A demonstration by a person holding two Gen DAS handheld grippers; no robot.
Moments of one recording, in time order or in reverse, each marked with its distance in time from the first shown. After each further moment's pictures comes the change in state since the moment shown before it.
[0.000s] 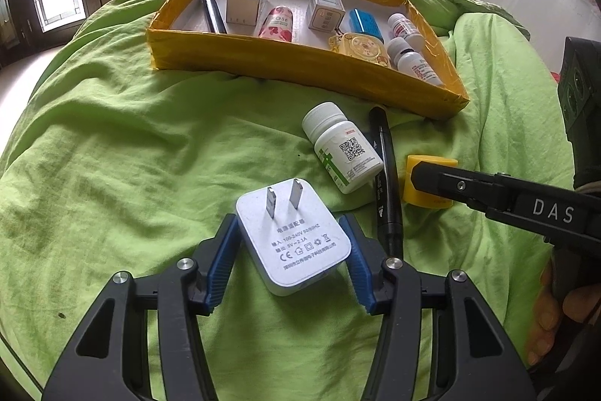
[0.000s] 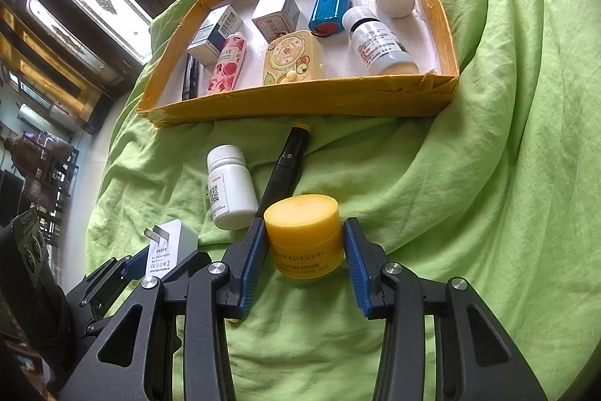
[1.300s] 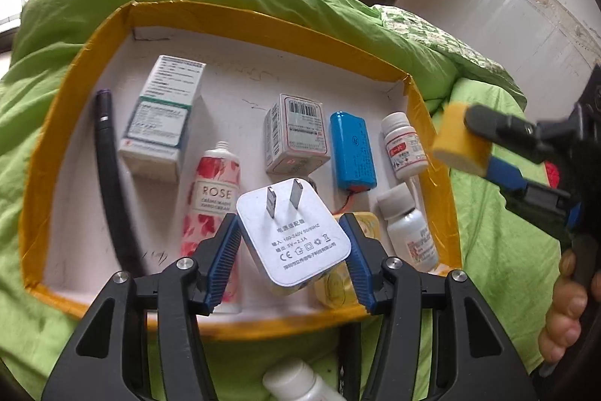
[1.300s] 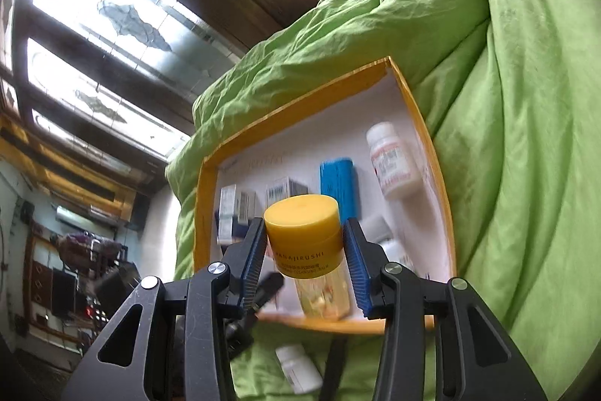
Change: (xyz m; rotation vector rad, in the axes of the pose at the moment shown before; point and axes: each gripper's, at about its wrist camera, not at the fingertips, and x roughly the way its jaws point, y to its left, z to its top) left arm 0.076 -0.003 0.163 -0.013 0.025 -0.224; right arm -0.030 -0.036 0.153 0.284 -0.189 0.180
